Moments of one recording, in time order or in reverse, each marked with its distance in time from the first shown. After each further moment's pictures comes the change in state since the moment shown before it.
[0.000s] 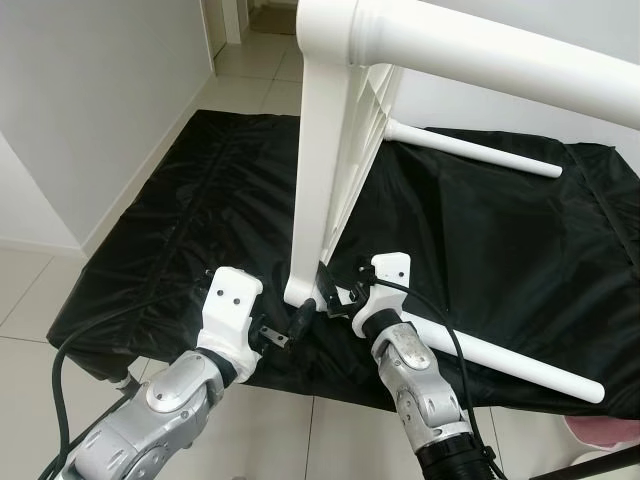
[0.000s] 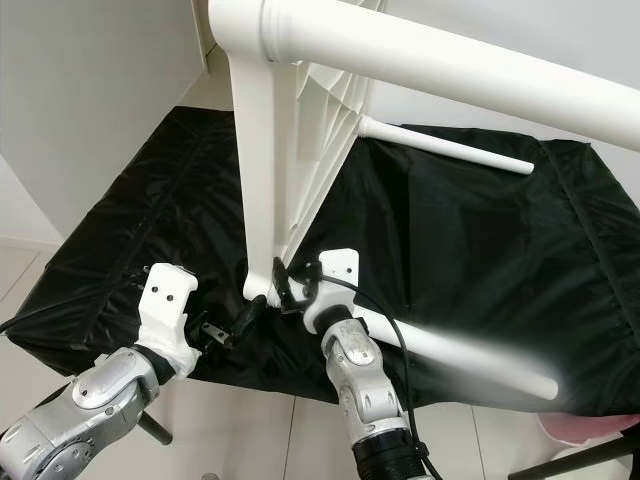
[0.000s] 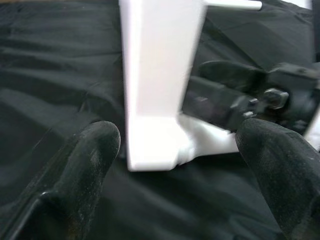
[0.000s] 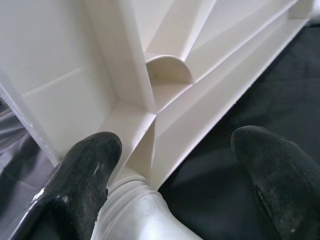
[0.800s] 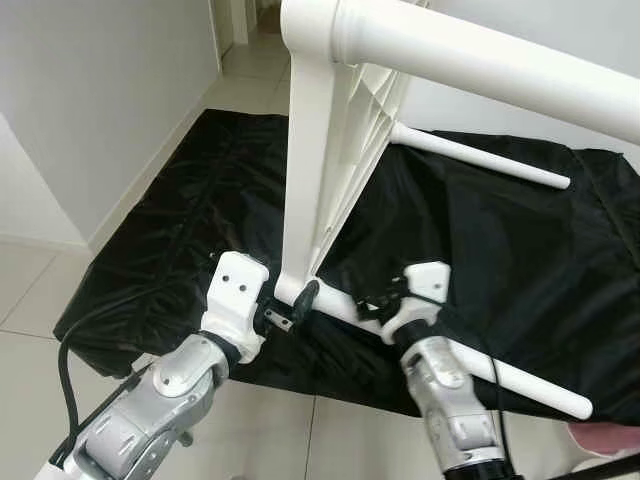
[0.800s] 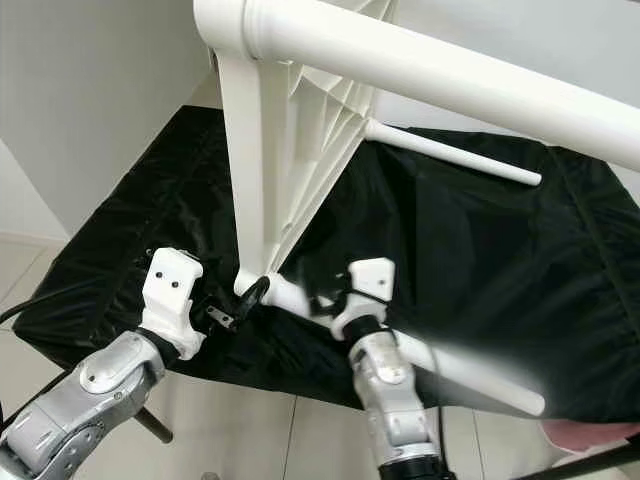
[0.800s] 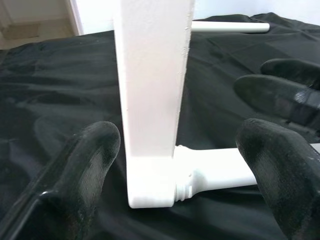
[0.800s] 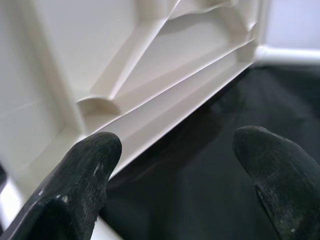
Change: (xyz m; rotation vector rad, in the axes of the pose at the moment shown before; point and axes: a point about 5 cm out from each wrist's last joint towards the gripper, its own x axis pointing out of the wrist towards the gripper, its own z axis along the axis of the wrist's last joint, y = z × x) left arm 0.009 0.007 0.010 0.090 -0.072 0.035; right arm -0.038 -0.037 0.023 -0.078 -0.125 -0.105
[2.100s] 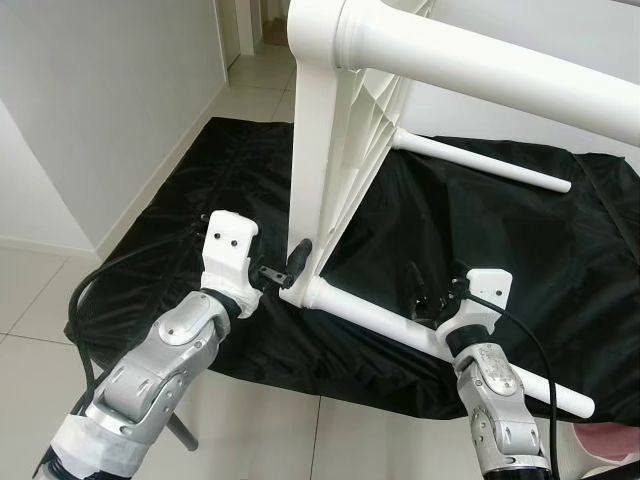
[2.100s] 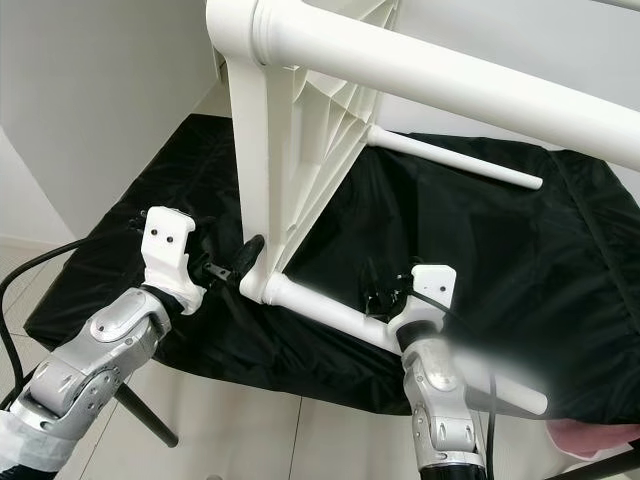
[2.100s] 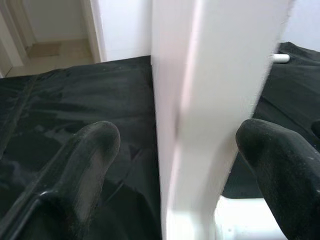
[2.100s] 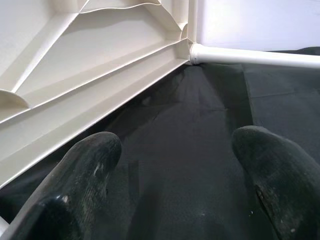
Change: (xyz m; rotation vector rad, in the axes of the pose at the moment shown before) left arm 0.031 0.024 0.012 -0.019 -0.074 0.012; right arm -0.018 -0.057 0.000 -0.100 0.042 -0.188
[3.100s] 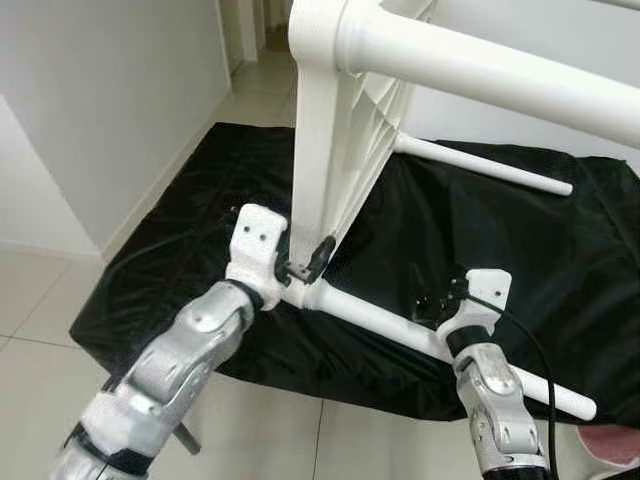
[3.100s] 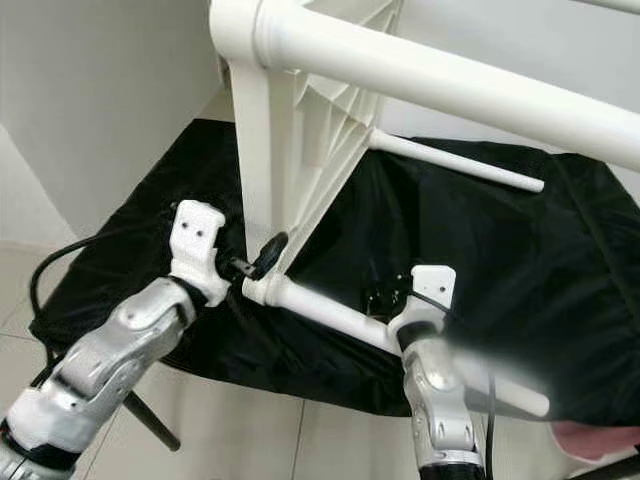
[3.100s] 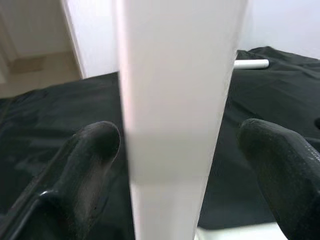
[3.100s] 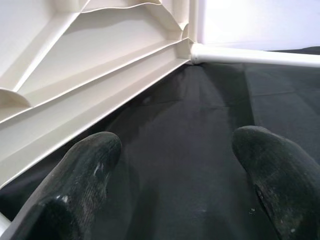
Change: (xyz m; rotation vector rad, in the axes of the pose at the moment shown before) left arm 0.027 -0.009 0.004 0.023 -0.022 -0.042; right arm 0.002 0.000 -0.003 -0.003 0.009 -0.016
